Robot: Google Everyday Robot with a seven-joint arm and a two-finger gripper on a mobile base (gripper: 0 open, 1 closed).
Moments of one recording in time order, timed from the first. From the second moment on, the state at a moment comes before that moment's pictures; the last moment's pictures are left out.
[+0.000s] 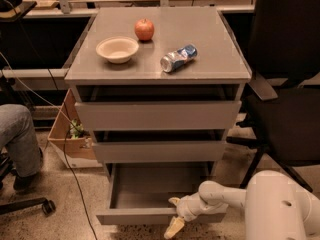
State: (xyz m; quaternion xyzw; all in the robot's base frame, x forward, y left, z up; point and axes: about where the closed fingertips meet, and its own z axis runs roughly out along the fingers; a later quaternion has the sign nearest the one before) arm 0.491 -0.045 0.200 -0.55 0.74 0.33 0.21
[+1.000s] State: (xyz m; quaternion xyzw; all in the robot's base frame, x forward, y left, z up) arm 0.519 -0.081 0.242 -0.52 0.76 0.32 0.21
